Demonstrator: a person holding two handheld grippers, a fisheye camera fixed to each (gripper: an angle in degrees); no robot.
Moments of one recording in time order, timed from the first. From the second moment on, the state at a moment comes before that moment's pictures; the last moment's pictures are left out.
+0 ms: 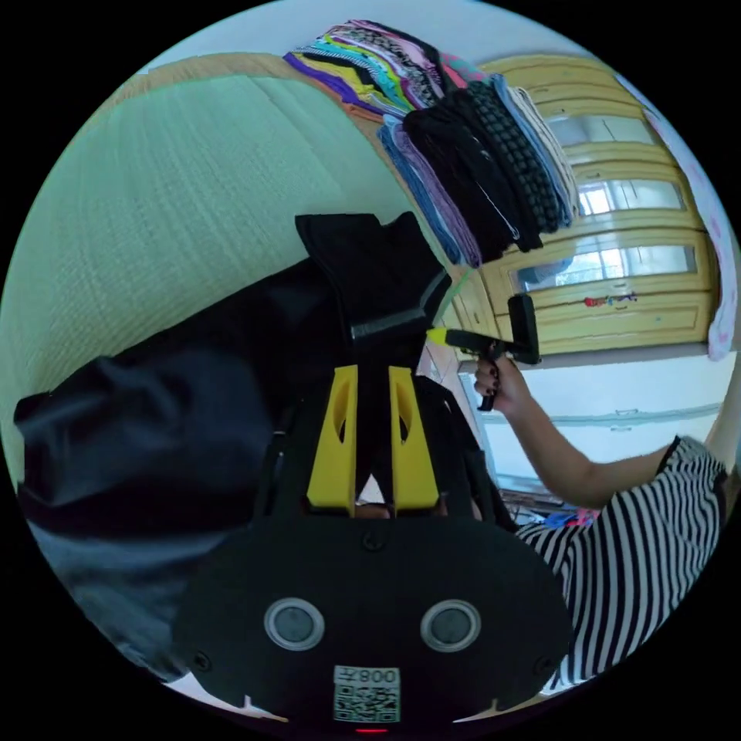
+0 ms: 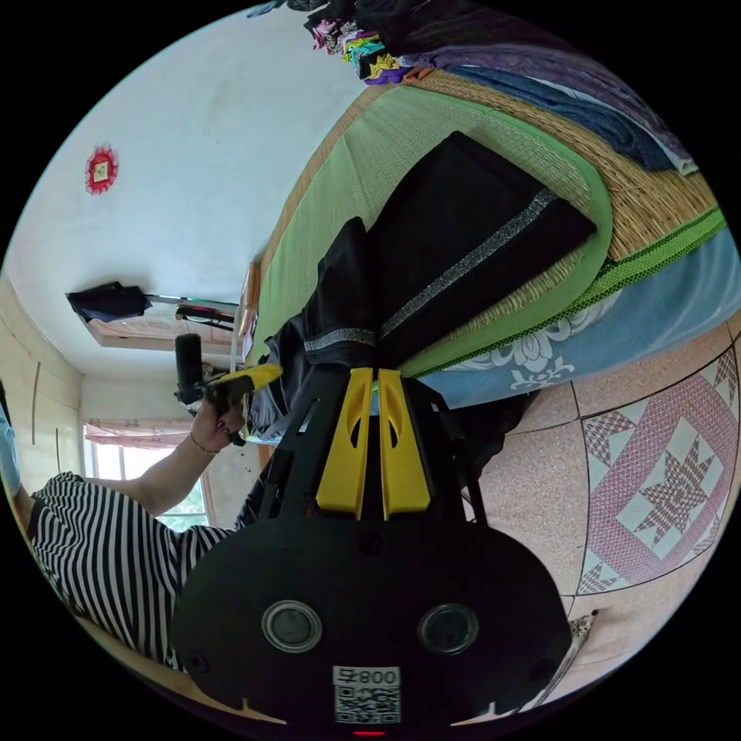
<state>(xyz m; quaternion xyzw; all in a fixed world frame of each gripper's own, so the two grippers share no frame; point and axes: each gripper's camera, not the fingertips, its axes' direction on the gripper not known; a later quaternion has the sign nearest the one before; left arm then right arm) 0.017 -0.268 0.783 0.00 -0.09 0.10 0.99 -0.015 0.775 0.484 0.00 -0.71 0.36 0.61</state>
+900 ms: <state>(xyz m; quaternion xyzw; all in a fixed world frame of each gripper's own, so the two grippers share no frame) 0.089 -0.396 0.786 -0.01 -0.01 0.11 0.99 -0.021 0.707 0.217 0.17 -0.49 0.10 0.85</state>
